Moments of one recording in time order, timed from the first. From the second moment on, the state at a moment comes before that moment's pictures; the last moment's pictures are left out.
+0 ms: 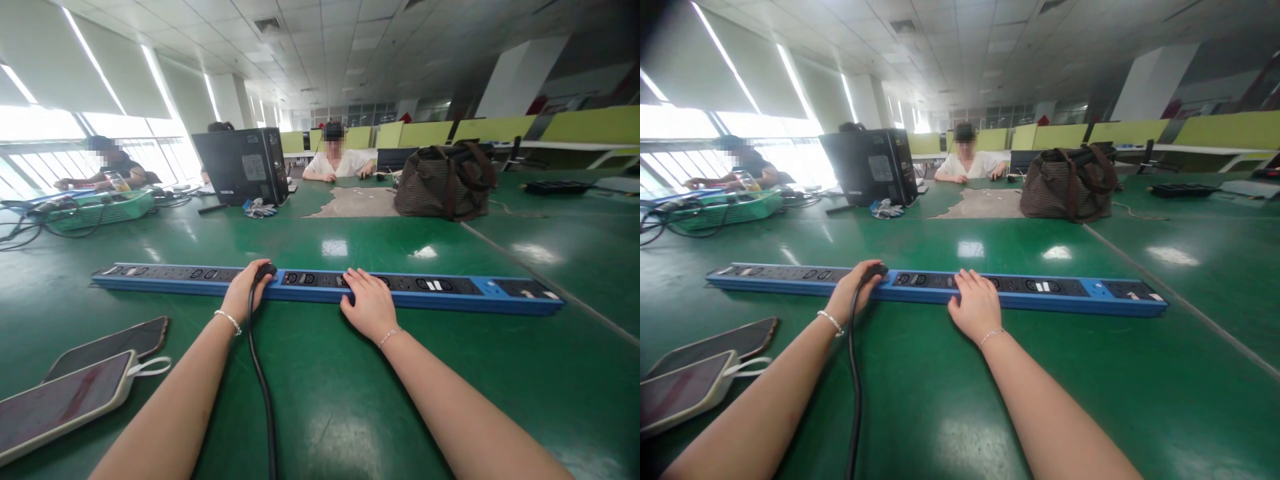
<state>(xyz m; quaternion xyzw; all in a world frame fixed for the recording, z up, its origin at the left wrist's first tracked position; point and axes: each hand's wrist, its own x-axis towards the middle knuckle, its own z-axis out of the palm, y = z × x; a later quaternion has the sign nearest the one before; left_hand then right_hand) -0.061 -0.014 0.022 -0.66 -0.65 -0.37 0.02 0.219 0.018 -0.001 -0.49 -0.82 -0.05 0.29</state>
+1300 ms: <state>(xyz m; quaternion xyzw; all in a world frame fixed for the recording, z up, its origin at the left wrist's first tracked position) -0.053 -0.017 0.023 -0.70 -0.68 -0.21 0.09 0.219 0.018 0.000 -0.49 -0.82 -0.04 0.28</state>
